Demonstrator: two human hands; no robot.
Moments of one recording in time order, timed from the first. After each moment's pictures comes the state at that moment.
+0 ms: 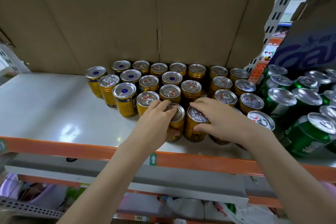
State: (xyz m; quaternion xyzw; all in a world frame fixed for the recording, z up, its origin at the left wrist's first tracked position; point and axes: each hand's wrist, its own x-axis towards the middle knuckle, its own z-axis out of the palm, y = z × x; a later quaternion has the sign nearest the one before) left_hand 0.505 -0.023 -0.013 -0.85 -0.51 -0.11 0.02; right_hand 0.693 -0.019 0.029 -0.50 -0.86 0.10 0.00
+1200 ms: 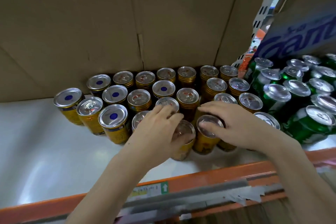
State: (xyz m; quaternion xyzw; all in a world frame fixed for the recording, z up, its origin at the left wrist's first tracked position) left_hand 0.489 0.016 0.021 -0.90 -0.40 -0.13 -0.07; right_hand 0.691 -0.010 0.037 -0.60 -0.78 0.15 0.10
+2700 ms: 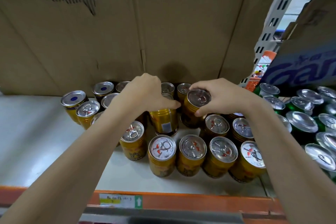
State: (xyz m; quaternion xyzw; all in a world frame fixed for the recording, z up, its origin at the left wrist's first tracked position) left_hand 0.533 0.092 0.089 -0.78 -0.62 -0.03 -0.04; right_hand 0.730 0.080 0.088 -0.56 -0.80 0.19 0.07
